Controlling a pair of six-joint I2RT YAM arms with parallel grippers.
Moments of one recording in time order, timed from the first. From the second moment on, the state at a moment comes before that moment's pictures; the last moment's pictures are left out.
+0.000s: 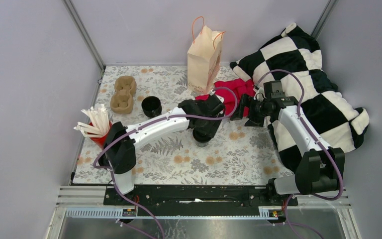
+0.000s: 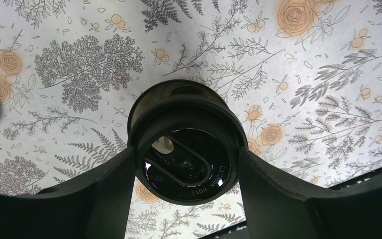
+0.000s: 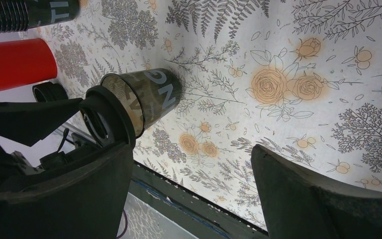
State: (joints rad) left arm -0.98 1.80 1.60 -0.89 -0.23 -0.43; right arm 0.13 1.39 1.09 -0.75 -0.51 0.40
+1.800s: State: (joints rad) left arm -0.97 1.85 1.60 -0.89 -0.24 -0.37; right arm 0.13 1.39 1.08 -0.74 -0.55 0.39
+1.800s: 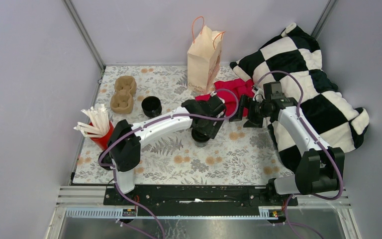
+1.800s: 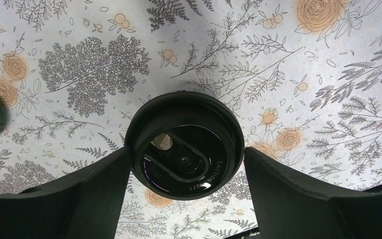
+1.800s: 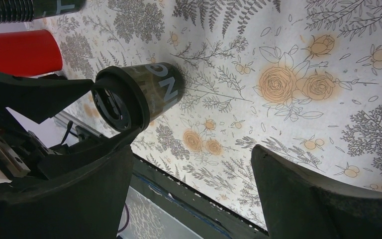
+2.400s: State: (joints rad) left arm -0.59 1.52 1.35 -0.77 0.19 -0.61; right arm 0.29 1.56 0.98 -0.47 -0.85 0.41
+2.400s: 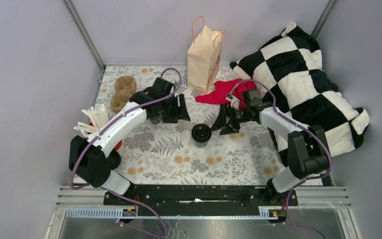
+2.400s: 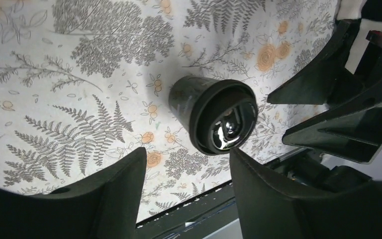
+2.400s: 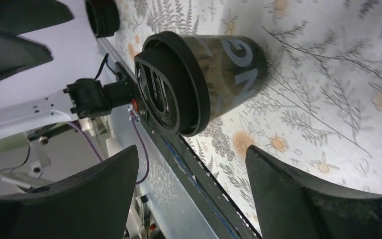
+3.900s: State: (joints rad) left arm -0.53 1.64 1.12 -0.51 0.46 -0.70; right arm 0.34 1.77 0.93 -0.17 -1.00 0.59
